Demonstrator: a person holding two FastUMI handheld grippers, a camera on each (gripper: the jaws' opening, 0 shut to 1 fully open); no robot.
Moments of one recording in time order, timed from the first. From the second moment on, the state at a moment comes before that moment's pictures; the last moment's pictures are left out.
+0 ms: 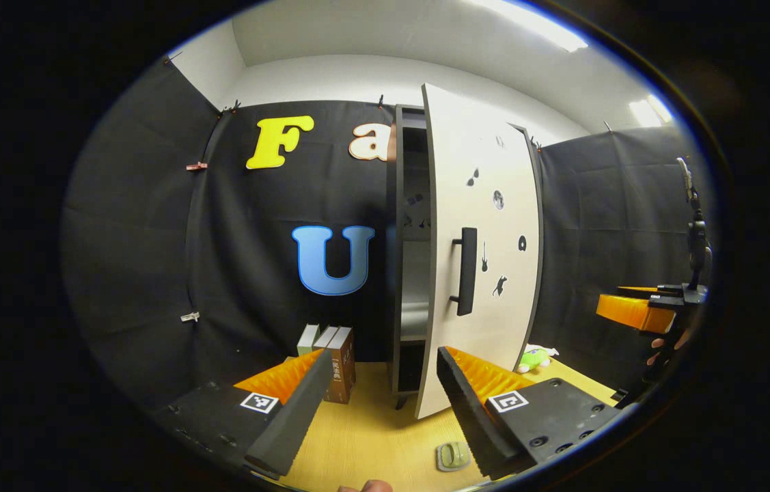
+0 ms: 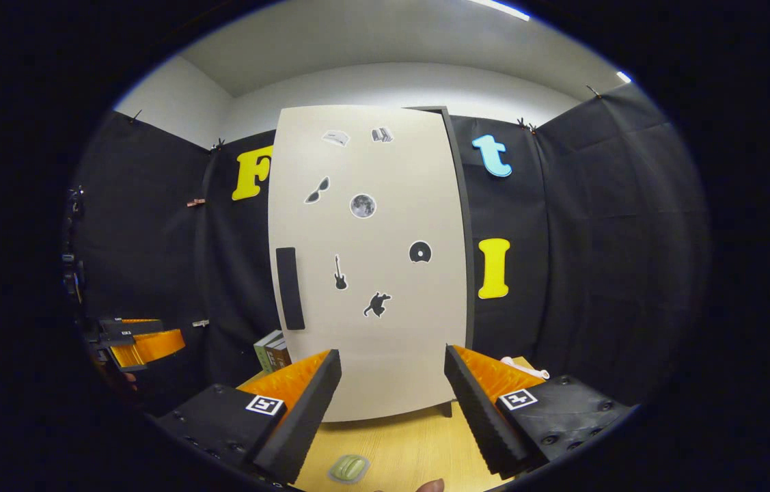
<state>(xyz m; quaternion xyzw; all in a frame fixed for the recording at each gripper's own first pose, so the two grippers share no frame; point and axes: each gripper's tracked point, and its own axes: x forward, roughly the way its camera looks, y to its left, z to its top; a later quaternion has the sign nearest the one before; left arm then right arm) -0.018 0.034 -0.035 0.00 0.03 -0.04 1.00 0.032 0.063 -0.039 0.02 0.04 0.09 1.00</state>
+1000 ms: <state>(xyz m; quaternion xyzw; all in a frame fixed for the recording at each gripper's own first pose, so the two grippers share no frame) -0.041 0.016 -0.024 0.01 0.02 -0.03 1.00 0.011 0.039 -0.040 0.03 0.04 0.09 1.00</state>
